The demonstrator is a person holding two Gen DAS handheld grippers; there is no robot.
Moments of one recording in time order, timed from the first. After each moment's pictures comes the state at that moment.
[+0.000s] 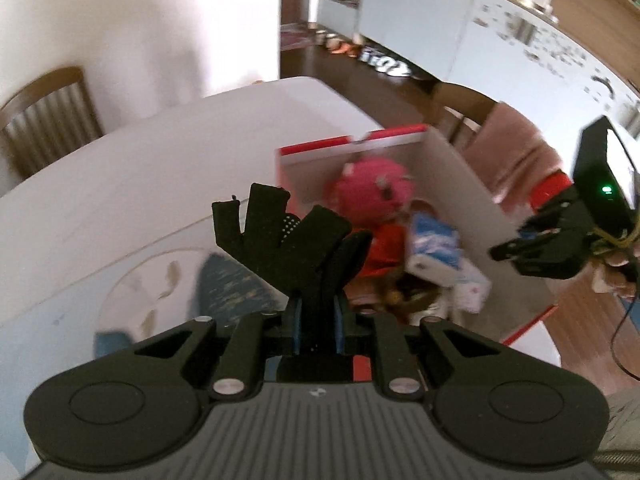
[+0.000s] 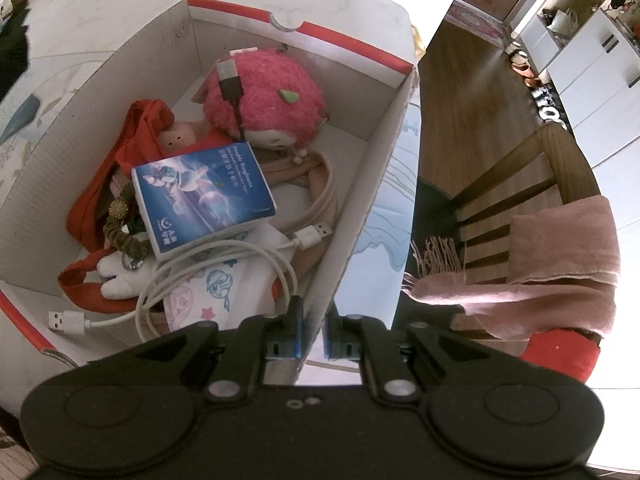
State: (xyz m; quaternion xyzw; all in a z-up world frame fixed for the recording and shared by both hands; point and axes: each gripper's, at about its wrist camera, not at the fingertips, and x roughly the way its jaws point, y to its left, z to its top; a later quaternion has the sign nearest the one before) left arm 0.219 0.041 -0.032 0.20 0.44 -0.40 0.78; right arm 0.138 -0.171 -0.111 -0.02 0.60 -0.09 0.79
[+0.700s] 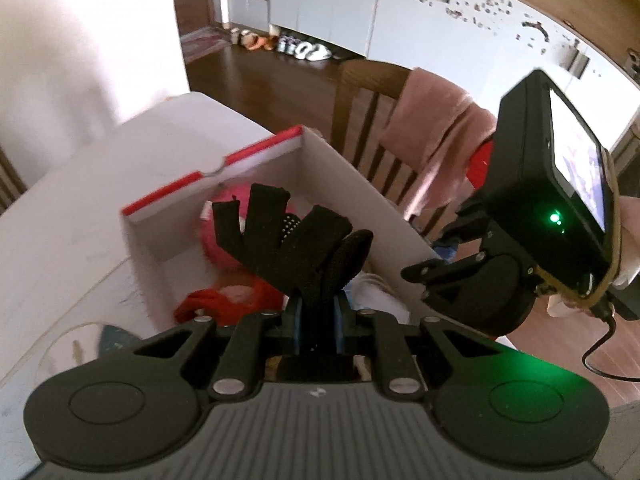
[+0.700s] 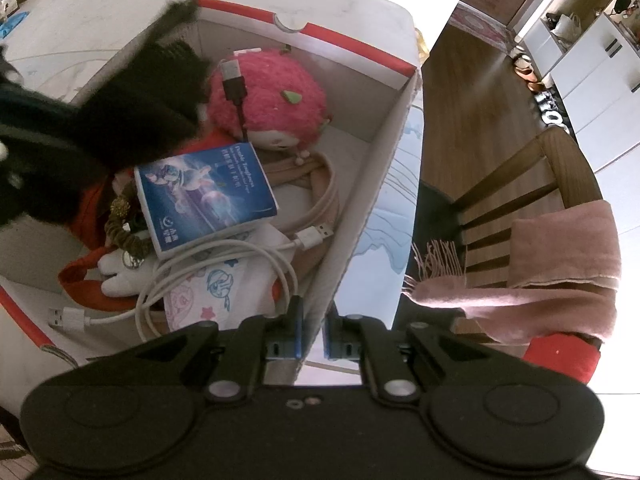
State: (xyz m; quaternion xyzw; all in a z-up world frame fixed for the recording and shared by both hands) left arm 0.178 -0.067 -0.054 0.25 0.42 -0.48 0.72; right arm 0.136 -0.172 -0.111 -0.03 0.60 -0.08 0.79
